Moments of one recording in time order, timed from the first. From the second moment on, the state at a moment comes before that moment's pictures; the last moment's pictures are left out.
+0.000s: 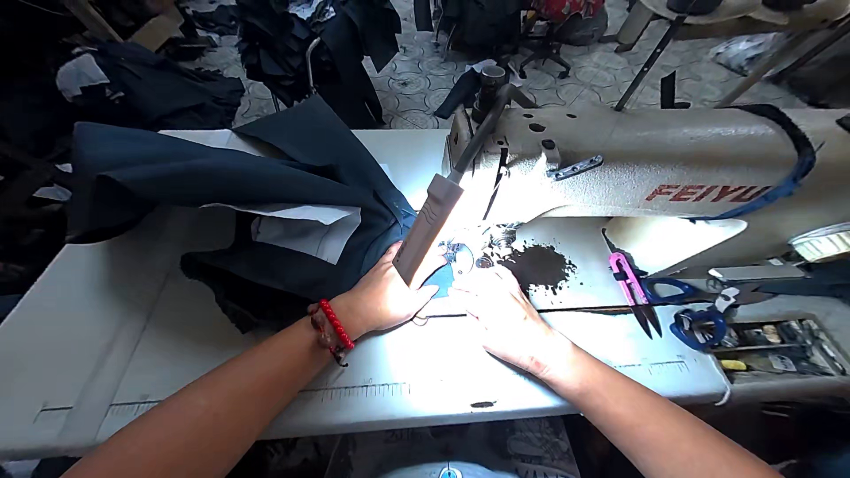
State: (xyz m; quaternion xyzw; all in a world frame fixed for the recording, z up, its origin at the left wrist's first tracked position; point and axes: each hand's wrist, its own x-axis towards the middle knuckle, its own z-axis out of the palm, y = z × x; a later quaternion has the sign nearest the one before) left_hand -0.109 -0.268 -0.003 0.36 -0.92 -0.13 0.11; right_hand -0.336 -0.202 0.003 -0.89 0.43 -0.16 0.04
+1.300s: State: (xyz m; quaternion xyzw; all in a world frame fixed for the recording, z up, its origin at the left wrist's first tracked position) left_hand -0.103 -0.305 -0.007 0.30 -0.93 -0.16 0.10; right_hand -0.383 -0.186 0.008 -0.77 0.55 -0.32 -0.04
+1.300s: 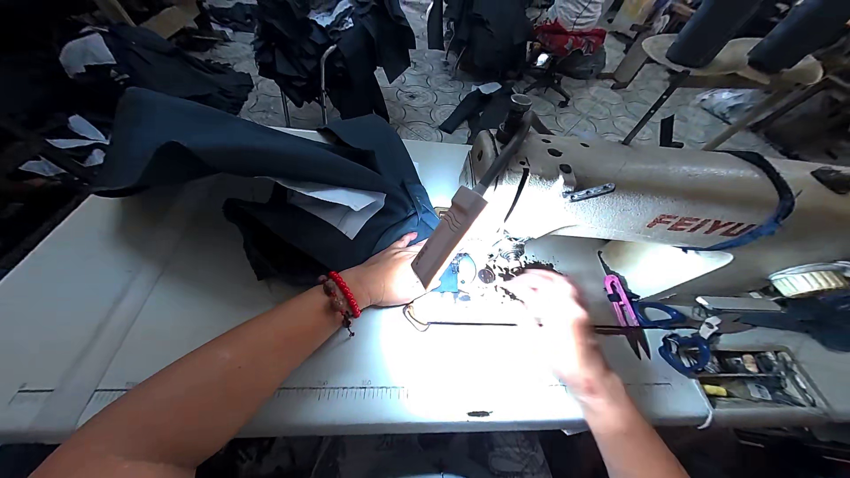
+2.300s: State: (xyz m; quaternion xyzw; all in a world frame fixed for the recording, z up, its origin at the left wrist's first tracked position) left_hand -0.090 -0.305 -0.030 0.16 -0.94 -0.14 0.25; right_hand -0.507 -0.151 -0.014 -0.52 0.77 -0.30 -0.20
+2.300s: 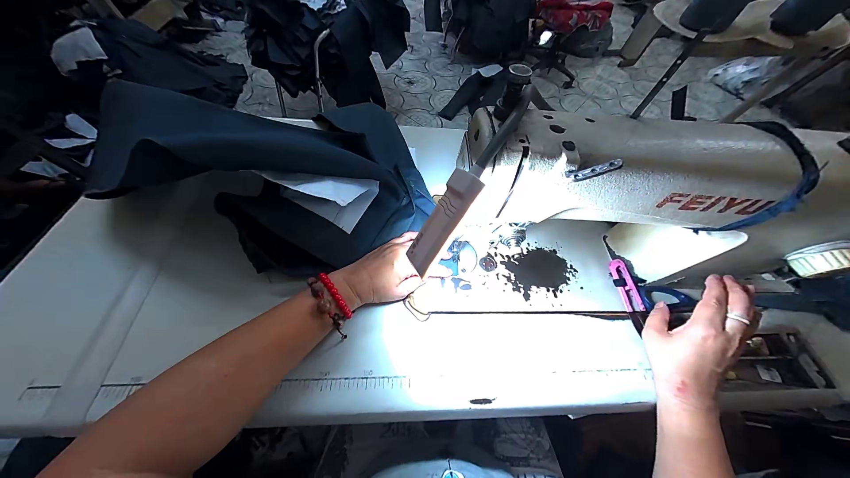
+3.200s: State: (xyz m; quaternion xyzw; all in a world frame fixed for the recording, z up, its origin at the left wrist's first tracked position) left_hand -0.109 -0.348 0.059 0.21 -0.94 -0.25 0.01; right_hand -0.177 -0.226 -0.009 -0.86 0.38 -0.30 0.16
